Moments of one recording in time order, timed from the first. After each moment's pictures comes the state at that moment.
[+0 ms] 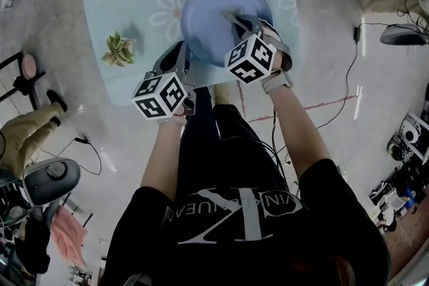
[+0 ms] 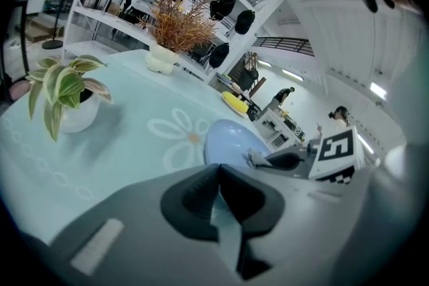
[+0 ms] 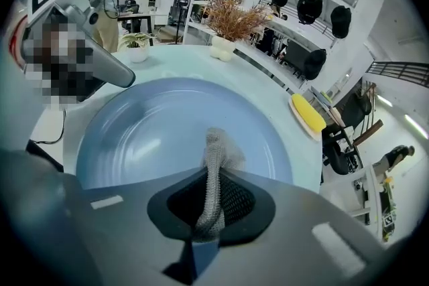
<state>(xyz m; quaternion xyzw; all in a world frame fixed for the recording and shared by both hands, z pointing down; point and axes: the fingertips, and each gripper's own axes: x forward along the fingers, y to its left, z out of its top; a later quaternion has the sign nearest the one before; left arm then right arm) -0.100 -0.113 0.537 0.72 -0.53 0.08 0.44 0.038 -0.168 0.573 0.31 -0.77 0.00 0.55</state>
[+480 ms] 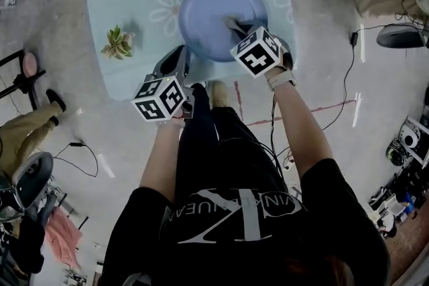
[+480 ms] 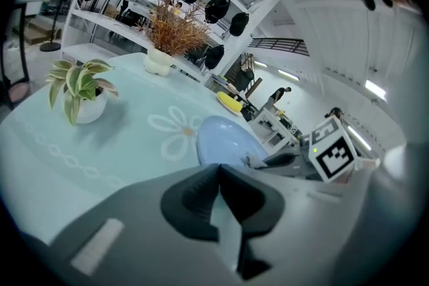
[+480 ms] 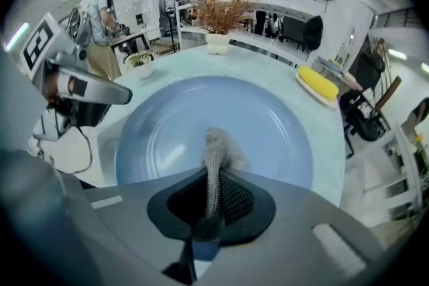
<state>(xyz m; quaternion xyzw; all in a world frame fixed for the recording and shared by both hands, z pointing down) -0.088 -0.085 0.525 0.73 -0.52 0.08 0.43 0.052 -0.132 0.572 0.27 -0.79 0.14 0.53</state>
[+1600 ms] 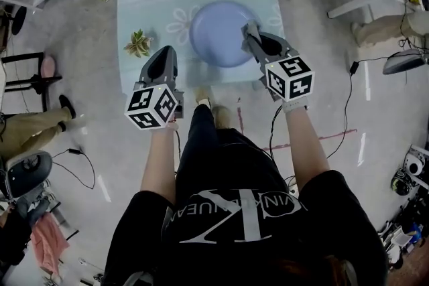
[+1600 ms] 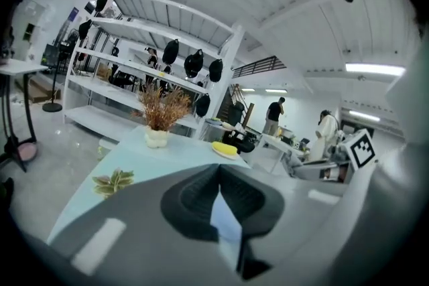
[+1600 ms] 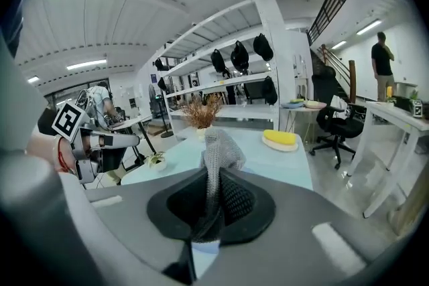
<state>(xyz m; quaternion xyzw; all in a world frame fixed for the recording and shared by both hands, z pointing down) -0.121 -0.061 0.374 0.76 -0.61 0.03 0.24 0.084 -0.110 0.392 0.38 -0.89 0.16 0.21</state>
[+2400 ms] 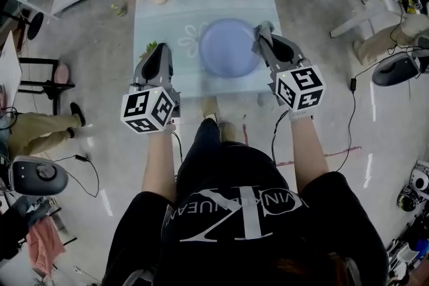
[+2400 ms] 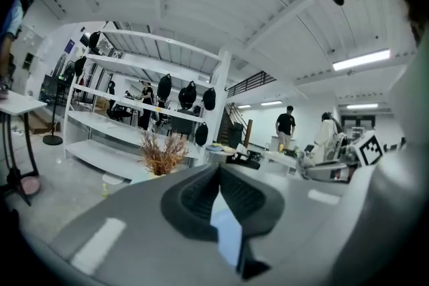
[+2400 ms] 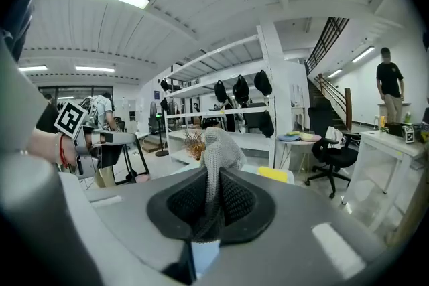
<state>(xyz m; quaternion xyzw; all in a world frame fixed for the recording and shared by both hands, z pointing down) -0.138 -0.044 0.263 0.76 -0.64 0.00 0.13 0.098 -0.094 0.289 0.41 -0.90 0.08 0.12</state>
